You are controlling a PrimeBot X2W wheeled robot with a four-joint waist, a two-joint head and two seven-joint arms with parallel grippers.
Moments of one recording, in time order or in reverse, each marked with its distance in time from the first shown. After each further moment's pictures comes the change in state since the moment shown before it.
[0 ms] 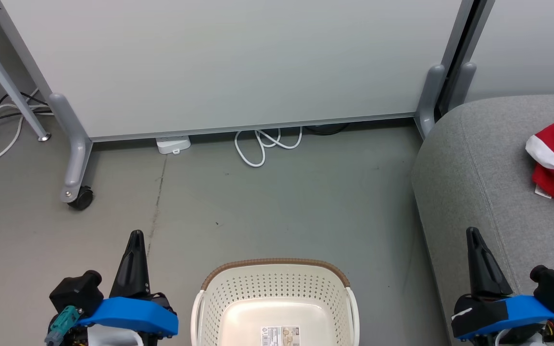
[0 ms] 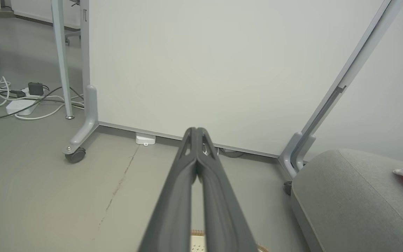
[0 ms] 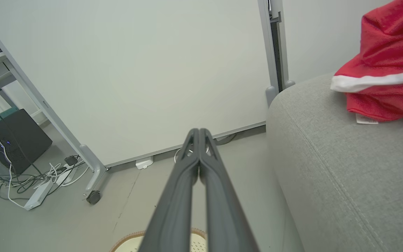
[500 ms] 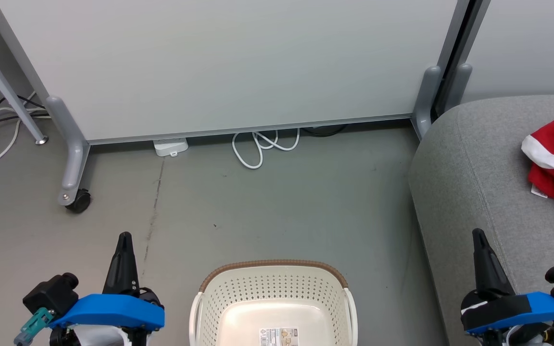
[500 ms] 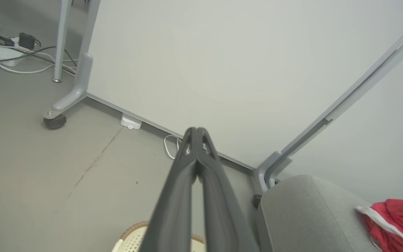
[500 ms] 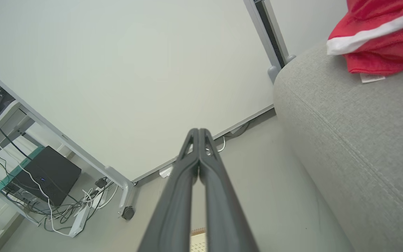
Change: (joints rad) left arm -0.001 0.000 0.032 -0.014 -0.257 -0.006 0.062; right arm -0.002 0.000 -0.011 0.000 0.256 0.000 0.064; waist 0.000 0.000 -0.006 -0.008
